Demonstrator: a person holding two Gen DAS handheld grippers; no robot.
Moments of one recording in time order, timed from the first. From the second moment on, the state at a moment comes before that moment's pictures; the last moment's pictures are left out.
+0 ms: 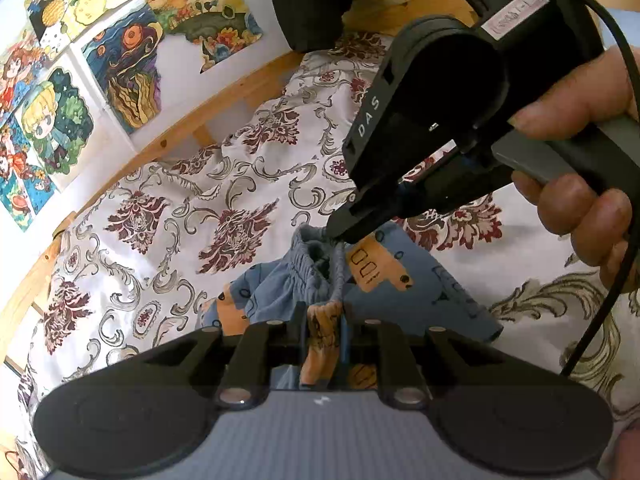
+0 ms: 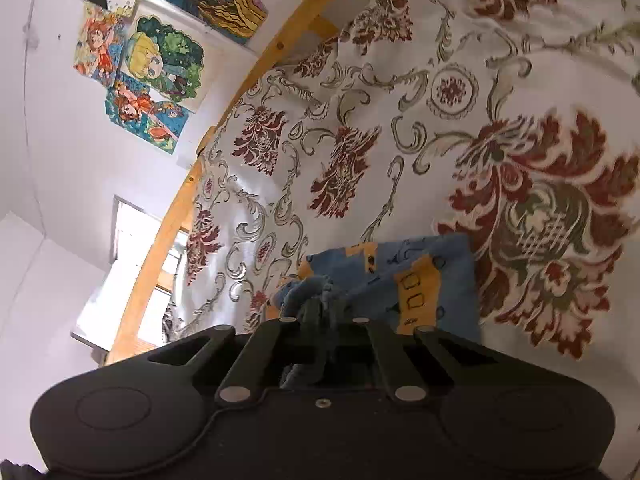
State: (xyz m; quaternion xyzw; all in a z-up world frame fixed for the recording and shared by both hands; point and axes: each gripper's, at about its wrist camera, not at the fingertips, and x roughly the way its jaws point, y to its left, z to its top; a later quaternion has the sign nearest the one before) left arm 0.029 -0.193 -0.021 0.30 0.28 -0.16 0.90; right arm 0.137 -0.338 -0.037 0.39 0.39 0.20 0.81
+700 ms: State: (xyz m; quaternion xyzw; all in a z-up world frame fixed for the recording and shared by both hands) left arm 0.016 -0.221 -0.025 0.33 0.25 -0.16 0.90; right arm 0.137 -0.355 -0.039 0.41 0.41 0.19 0.79
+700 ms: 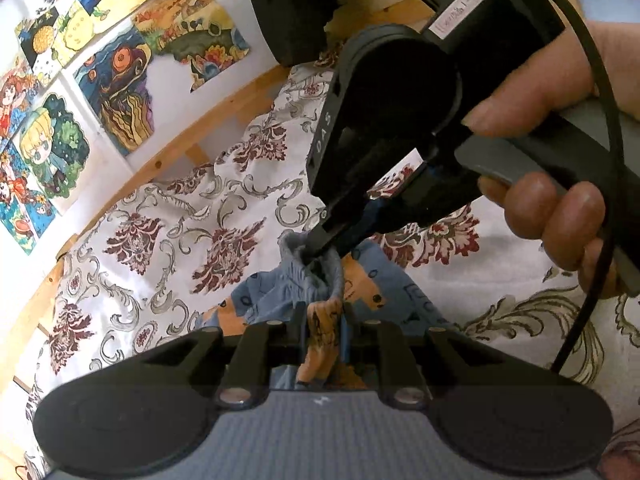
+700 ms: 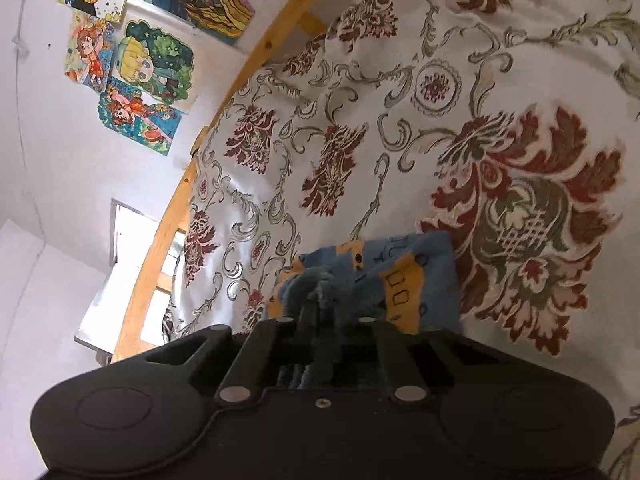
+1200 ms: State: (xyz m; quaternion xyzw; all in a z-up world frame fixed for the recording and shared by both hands) left arm 0.011 -0.259 -0.037 0.35 0.25 -0.17 0.89; right arm 0.122 -0.384 -0.044 0.40 0.42 0.14 0.80
